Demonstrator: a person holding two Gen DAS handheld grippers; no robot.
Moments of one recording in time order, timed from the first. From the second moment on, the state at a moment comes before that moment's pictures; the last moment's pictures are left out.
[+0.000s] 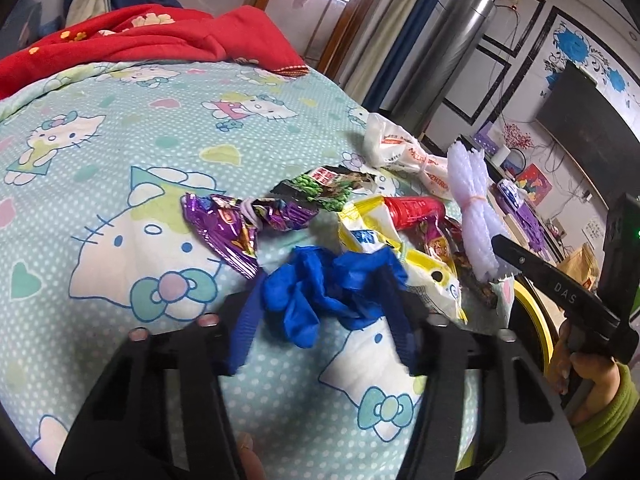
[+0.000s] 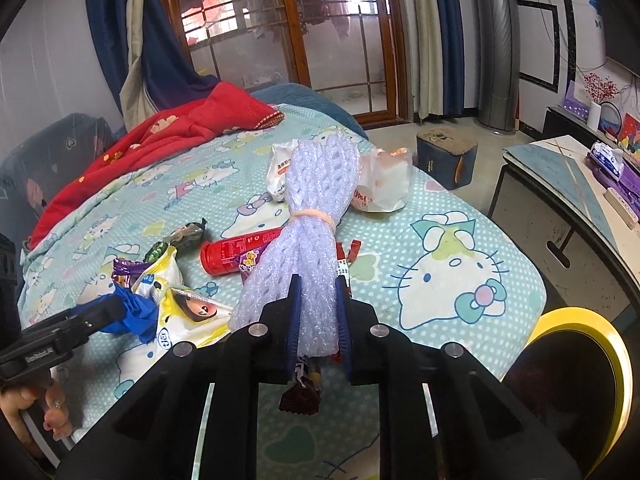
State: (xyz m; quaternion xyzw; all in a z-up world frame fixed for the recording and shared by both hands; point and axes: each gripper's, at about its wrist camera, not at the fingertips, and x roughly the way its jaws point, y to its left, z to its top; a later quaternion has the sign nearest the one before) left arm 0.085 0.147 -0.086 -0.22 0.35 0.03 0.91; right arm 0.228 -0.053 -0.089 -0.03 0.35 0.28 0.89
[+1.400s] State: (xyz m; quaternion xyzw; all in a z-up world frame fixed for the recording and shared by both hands) left arm 0.065 0.077 -0.012 -0.14 0.26 -0.05 0.96; right arm 0.209 -0.113 -0.034 0.00 0.29 0.27 0.92
